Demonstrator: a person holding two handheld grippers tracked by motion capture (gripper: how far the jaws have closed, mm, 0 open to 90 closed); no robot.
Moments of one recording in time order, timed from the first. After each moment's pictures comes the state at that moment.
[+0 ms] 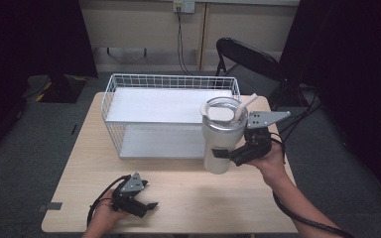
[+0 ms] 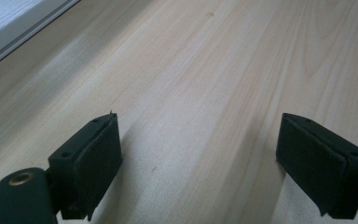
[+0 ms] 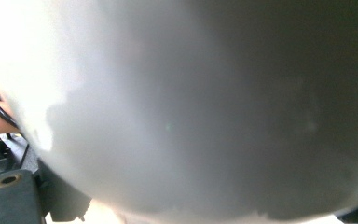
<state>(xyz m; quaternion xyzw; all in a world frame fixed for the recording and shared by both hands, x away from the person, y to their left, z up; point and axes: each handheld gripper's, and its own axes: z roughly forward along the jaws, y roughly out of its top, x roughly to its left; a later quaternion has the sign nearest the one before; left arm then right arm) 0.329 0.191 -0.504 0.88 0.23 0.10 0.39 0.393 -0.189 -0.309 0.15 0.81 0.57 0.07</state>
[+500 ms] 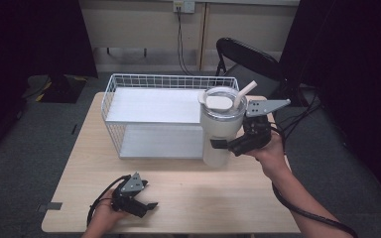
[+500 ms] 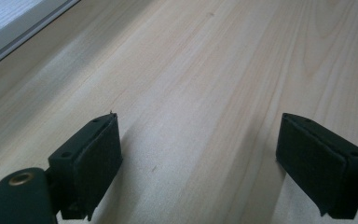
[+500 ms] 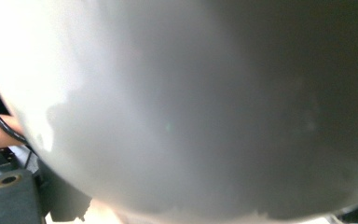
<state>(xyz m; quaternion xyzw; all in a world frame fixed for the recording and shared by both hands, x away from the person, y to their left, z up) 0.329 0.191 -0.504 0.89 0.23 0.10 0.39 0.404 -0.183 -0.286 0.15 0.80 0.57 0.06</state>
